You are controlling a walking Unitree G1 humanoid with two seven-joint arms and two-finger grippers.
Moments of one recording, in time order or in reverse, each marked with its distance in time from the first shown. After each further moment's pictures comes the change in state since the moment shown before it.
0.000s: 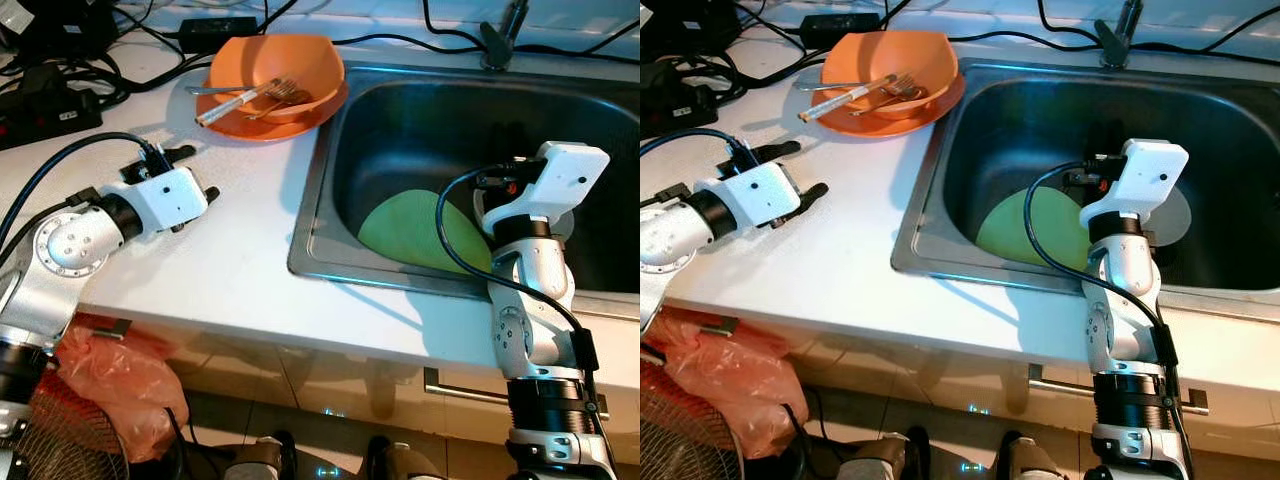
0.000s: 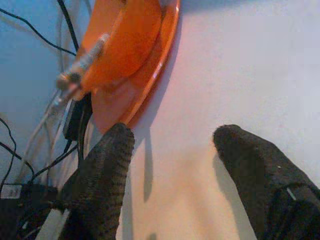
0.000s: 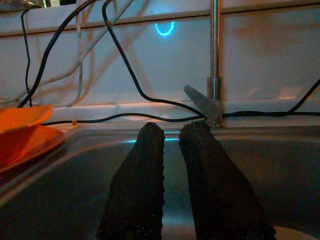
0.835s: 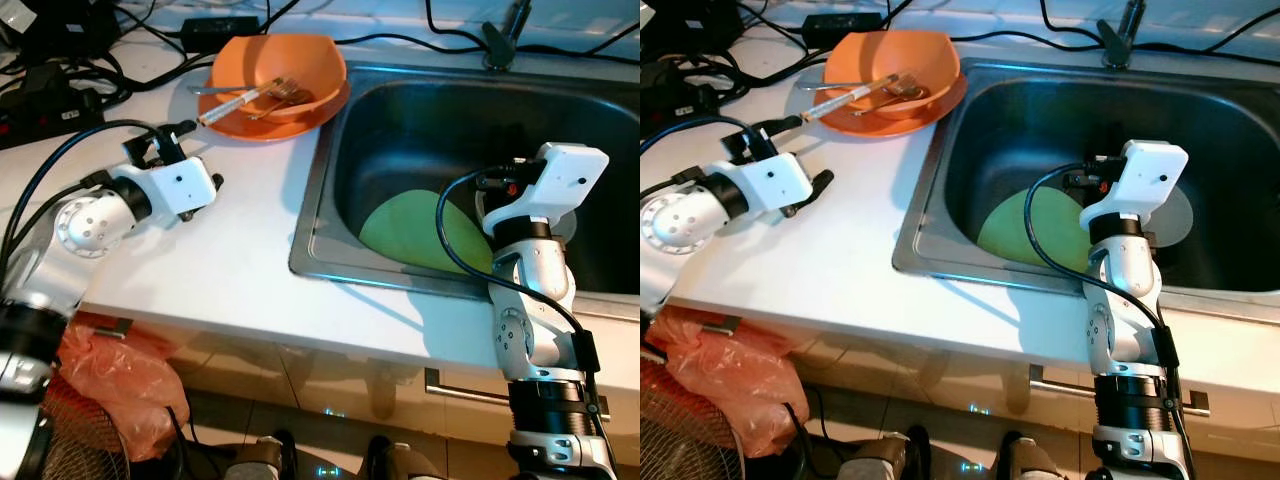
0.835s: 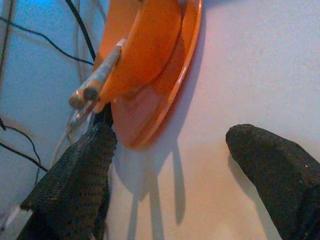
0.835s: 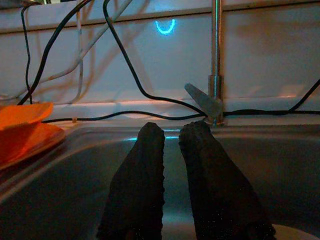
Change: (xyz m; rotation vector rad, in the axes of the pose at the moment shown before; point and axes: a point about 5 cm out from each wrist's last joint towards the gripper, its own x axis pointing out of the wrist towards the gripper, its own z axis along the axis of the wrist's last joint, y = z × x) left arm 0.026 0.011 -0.002 0.112 -0.021 0.050; right arm -0.001 0.000 -0.001 -0.009 0.008 -0.002
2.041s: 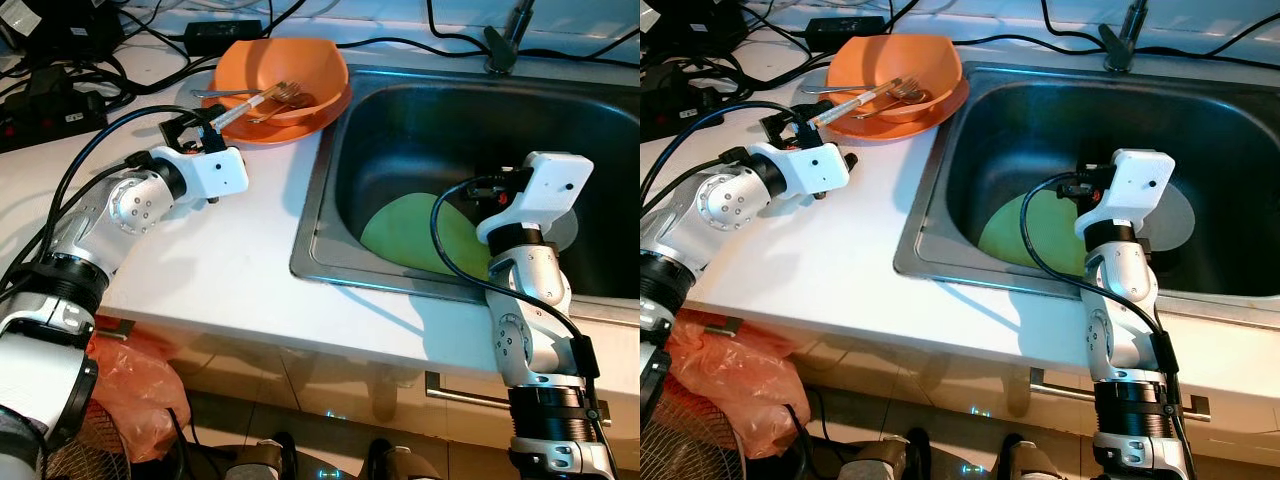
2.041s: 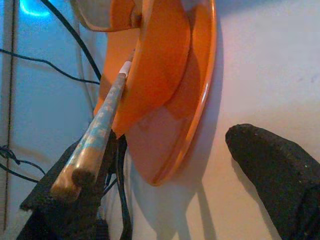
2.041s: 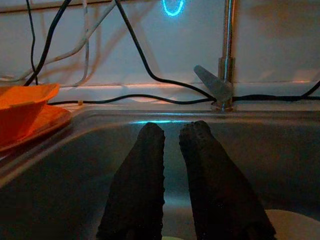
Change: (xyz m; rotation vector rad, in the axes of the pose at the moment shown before) left arm 0.039 0.000 0.008 0.124 0.019 -0.005; right arm -0.005 -0.001 -0.007 -0.015 0.067 0.018
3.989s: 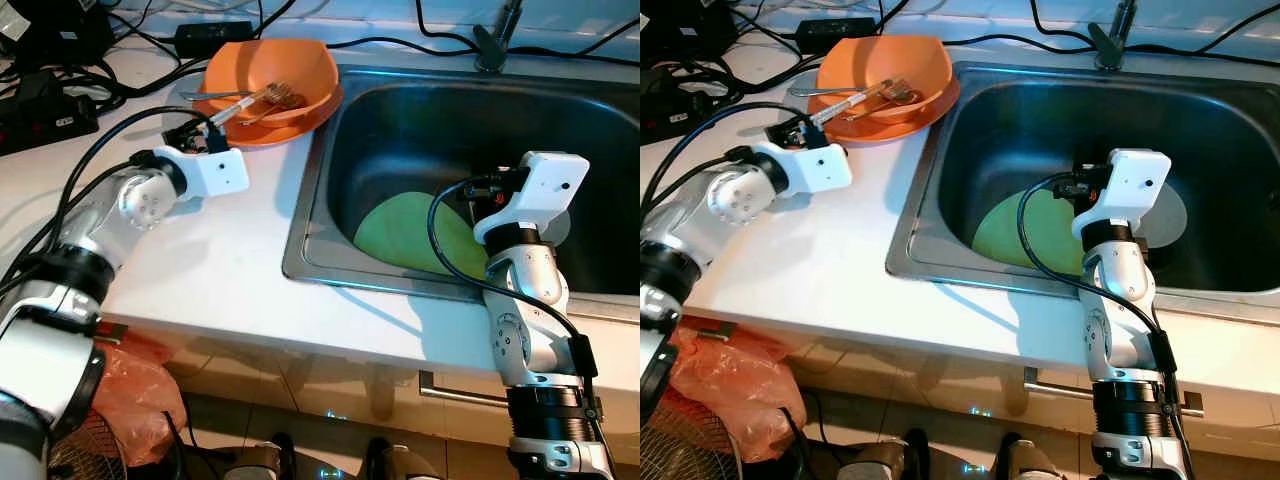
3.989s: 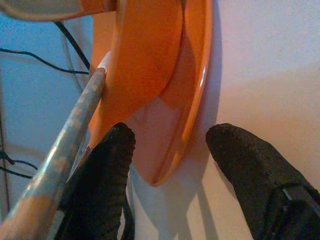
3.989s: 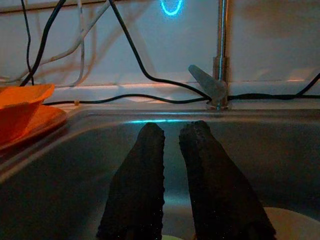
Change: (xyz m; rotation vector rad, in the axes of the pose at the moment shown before) left arm 0.007 -0.003 -0.006 0.034 0.095 -0.015; right arm 0.001 0.002 0.000 0.004 0.002 0.009
